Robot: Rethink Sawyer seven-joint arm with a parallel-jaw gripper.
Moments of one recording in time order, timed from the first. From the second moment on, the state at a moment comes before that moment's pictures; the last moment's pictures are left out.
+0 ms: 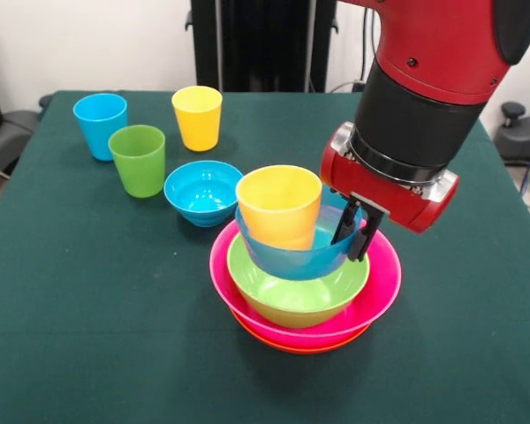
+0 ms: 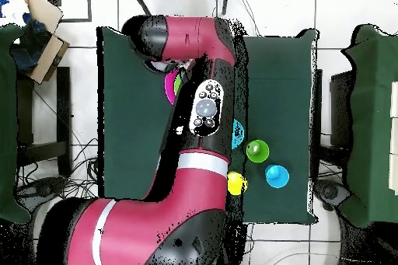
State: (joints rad) arm 0.00 -0.23 -0.23 0.76 0.04 1.05 2.25
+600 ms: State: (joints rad) arm 0.00 -0.24 -0.22 0.81 -0.02 0.96 2.25
